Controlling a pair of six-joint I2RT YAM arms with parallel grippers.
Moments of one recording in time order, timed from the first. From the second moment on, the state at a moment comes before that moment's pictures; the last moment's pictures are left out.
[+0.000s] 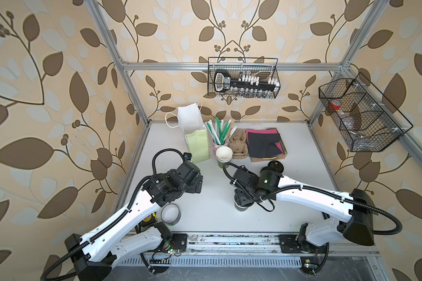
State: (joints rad) left arm -0.74 0.95 1.01 -1.07 -0.39 -0.52; right arm 1.07 1.47 1.22 -1.08 0.24 0.75
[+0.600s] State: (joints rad) left arm -0.73 0.95 1.01 -1.07 -0.39 -0.52; right arm 1.09 1.52 1.26 -1.08 0.24 0.74
